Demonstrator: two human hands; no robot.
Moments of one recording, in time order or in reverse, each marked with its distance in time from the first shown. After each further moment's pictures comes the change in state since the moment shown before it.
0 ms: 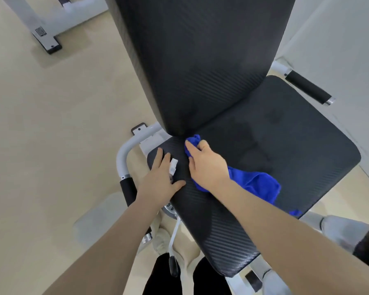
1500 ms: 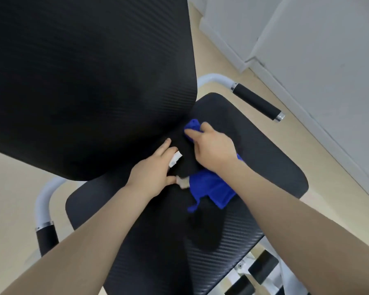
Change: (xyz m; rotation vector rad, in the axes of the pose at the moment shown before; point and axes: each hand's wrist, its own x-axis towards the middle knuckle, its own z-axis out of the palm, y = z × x) left_hand 0.111 0.163 0.018 0.291 -0.121 0.117; right_hand 0.055 0.200 -0.062 0.045 0.064 0.064
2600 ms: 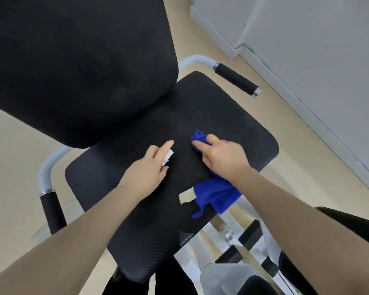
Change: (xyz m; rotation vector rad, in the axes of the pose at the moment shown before) left_hand -0.066 0.011 0.050 0.080 0.171 0.104; right_hand -0.113 0.036 0.010 -0.117 0.088 -0.135
